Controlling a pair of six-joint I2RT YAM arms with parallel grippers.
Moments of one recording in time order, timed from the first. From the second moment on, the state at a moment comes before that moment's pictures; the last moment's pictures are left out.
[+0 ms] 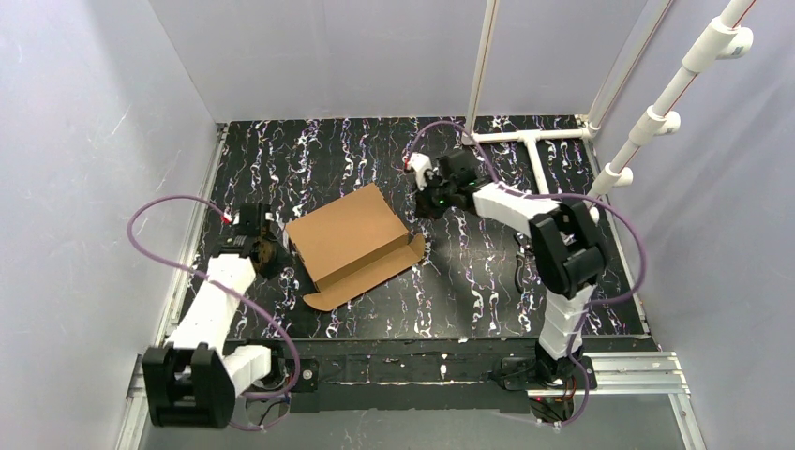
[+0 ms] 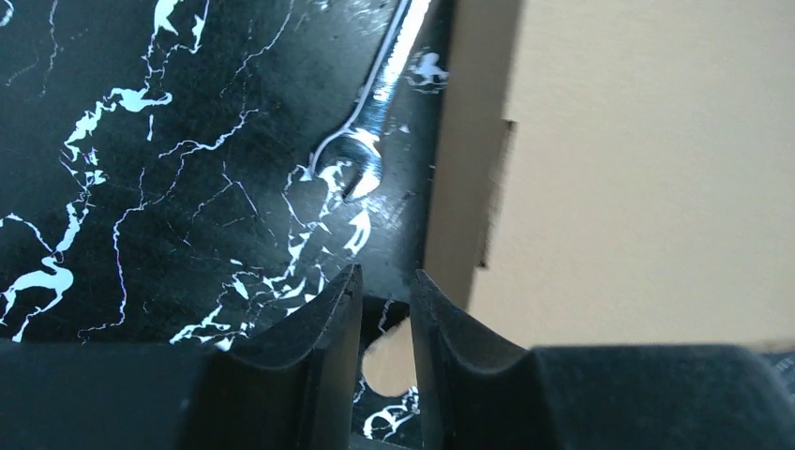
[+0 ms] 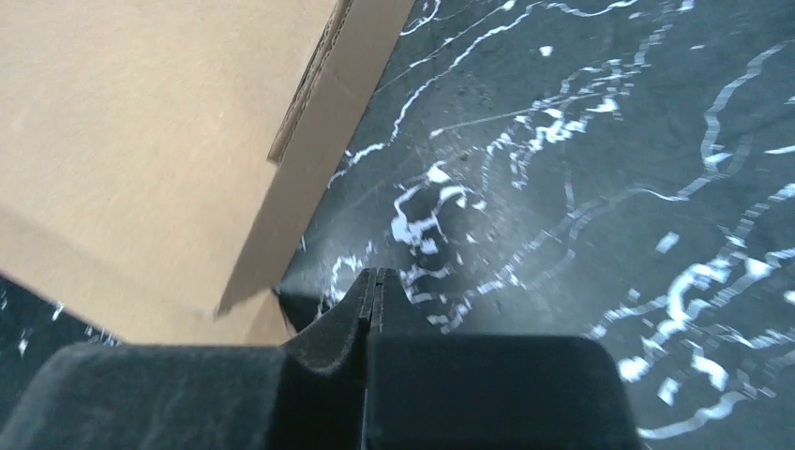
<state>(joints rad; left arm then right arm) -0.04 1.01 0.75 -0.77 -0.09 -0.65 0.52 1.84 1.27 -0.22 -0.47 -0.29</state>
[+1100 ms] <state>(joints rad) -0.07 1.75 1.38 -0.62 0.17 -0.26 0.74 1.55 1.00 -0.39 -0.36 -0.39</state>
